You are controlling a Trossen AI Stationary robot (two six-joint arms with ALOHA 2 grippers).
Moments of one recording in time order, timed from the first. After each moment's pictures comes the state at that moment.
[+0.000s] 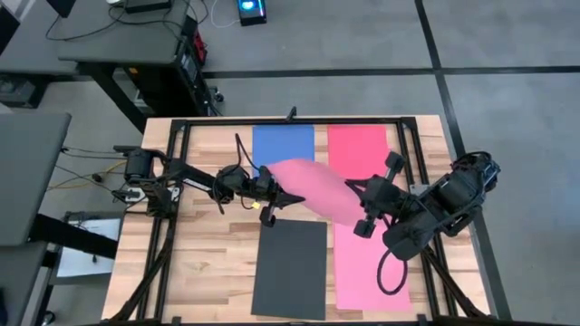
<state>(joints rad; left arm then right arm) 0.03 1.75 0.74 1.38 0.28 -0.14 0.63 1.69 2.24 -1.57 1.08 0.57</state>
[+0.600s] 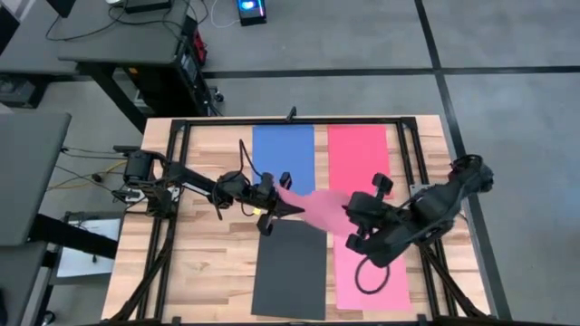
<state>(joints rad) -0.02 1.75 0.74 1.37 0.28 -0.23 0.62 1.69 2.09 -1.57 0.75 0.82</state>
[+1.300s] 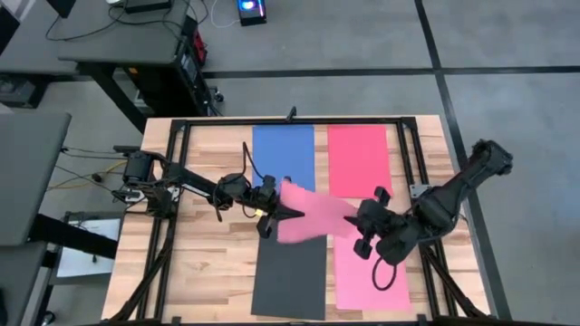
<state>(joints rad) -0.04 1.75 0.74 1.32 0.29 -0.28 0.66 1.40 1.41 -1.07 0.76 0.92</state>
